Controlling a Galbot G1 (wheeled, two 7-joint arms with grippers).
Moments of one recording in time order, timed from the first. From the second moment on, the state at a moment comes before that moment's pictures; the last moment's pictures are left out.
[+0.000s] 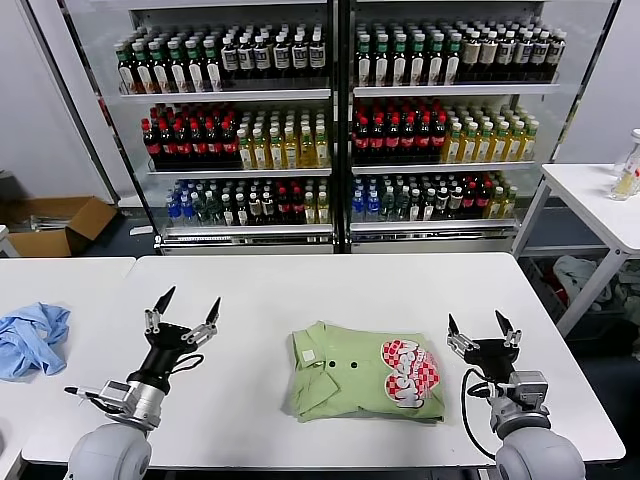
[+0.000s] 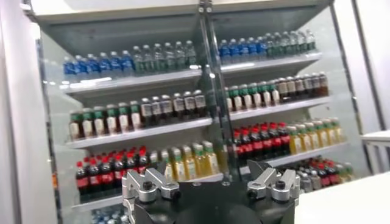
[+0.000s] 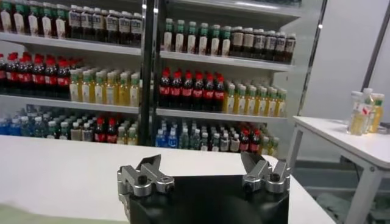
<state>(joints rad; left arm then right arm) 1.36 -1.14 -0.58 -1.97 -0.28 -0.04 0.06 -1.38 1.19 0.56 2.12 0.28 -0.40 0.18</state>
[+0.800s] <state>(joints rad) 1.35 -1.16 -0.58 -1.94 -0.25 -0.05 0.06 -1.31 1.11 0.55 1.99 0.12 -0.20 0.14</state>
